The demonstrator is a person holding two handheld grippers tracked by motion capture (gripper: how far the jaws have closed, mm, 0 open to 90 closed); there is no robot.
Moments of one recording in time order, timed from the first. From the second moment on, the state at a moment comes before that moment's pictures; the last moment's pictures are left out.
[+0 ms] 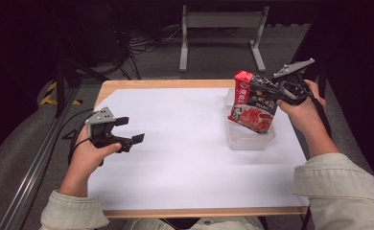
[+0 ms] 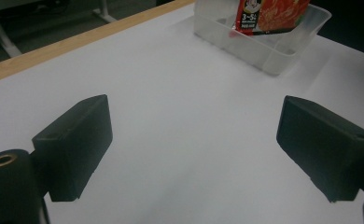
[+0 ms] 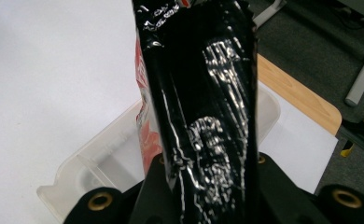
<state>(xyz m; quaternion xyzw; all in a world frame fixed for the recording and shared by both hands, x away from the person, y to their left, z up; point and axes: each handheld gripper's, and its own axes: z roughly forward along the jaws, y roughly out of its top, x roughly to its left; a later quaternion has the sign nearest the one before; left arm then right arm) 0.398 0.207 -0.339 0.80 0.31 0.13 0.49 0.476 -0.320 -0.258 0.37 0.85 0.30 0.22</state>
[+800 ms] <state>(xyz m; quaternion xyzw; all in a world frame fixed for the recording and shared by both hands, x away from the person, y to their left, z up) 0.398 0.207 -0.341 0.81 0.31 0.13 0.49 0.478 -0.328 -0.296 0.39 0.84 0.31 0.20</state>
